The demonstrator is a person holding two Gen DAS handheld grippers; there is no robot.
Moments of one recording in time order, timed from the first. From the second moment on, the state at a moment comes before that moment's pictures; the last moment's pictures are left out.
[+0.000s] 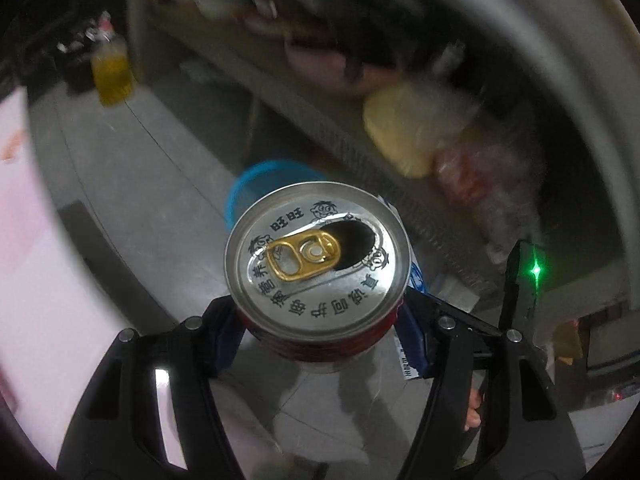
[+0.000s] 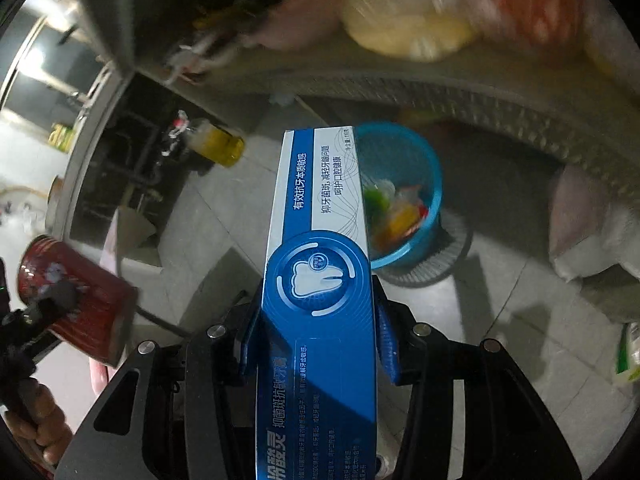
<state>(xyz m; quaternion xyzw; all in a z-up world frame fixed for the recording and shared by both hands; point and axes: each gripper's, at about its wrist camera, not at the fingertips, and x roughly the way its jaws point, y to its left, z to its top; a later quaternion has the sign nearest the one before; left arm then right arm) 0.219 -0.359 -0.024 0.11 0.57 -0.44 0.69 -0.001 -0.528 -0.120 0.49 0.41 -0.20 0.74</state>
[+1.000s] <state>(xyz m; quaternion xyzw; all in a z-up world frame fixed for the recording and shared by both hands) 0.292 -0.475 -0.128 0.00 0.67 -0.40 0.62 0.098 -0.609 -0.272 0.48 0.49 -0.26 0.68</state>
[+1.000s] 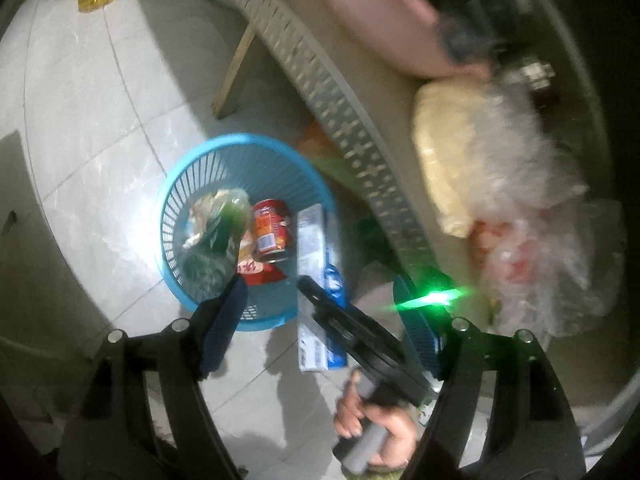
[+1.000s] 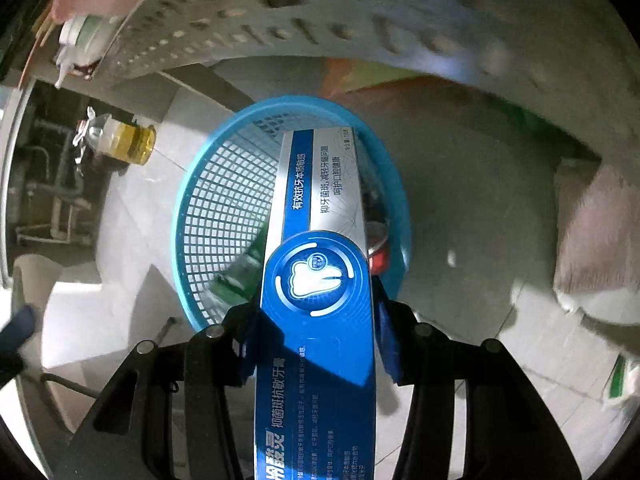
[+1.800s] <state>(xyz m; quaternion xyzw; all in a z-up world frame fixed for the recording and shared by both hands) 0.234 -0.144 0.081 0.01 0.43 -0.40 0.81 0.045 -0.505 -0.154 0.34 0.48 -0.24 0.77</state>
